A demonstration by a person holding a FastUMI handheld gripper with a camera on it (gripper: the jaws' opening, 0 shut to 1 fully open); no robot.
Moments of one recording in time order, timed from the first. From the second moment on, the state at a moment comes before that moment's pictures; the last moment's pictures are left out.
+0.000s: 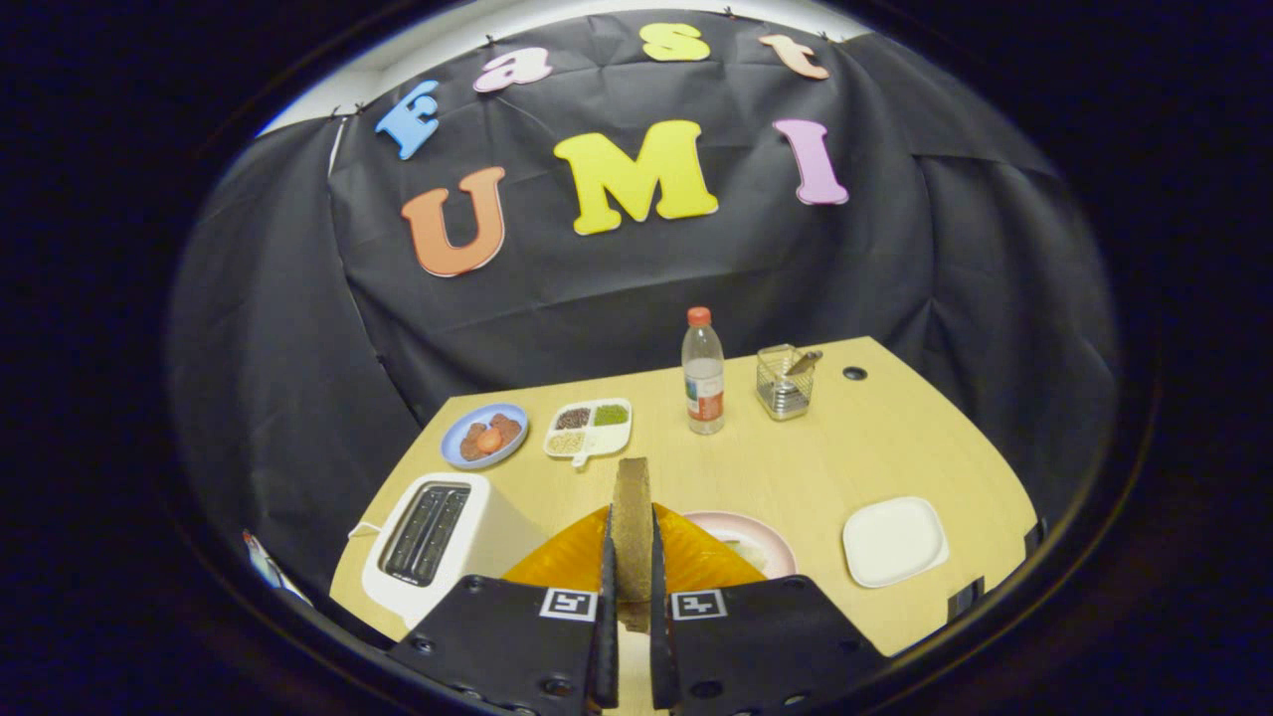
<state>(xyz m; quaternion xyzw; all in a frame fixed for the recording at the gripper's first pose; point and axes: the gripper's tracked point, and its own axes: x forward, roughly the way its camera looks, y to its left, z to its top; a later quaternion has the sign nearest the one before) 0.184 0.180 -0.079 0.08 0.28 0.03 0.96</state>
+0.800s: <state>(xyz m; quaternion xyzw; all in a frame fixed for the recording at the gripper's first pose) 0.211 0.152 -0.187 0.14 0.30 0.02 0.94</state>
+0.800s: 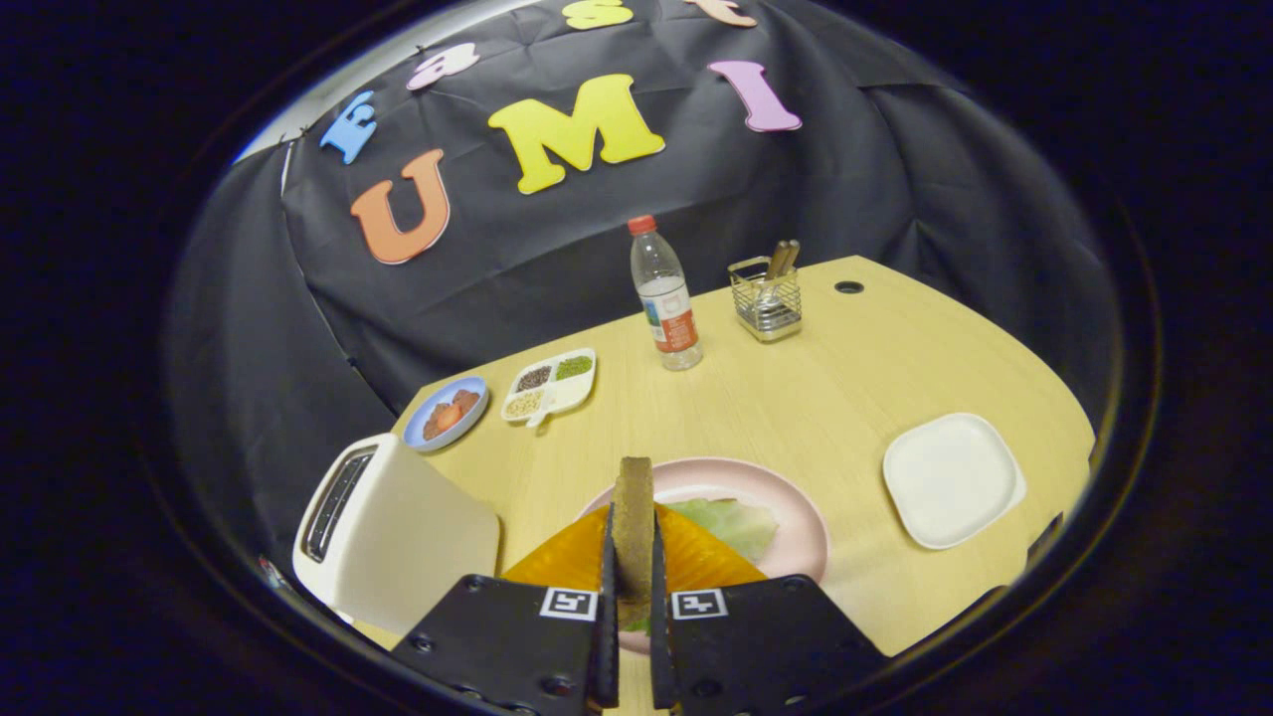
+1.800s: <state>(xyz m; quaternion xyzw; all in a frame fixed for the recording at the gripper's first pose) 0.214 0.099 -0.243 0.15 0.31 0.00 0.94</state>
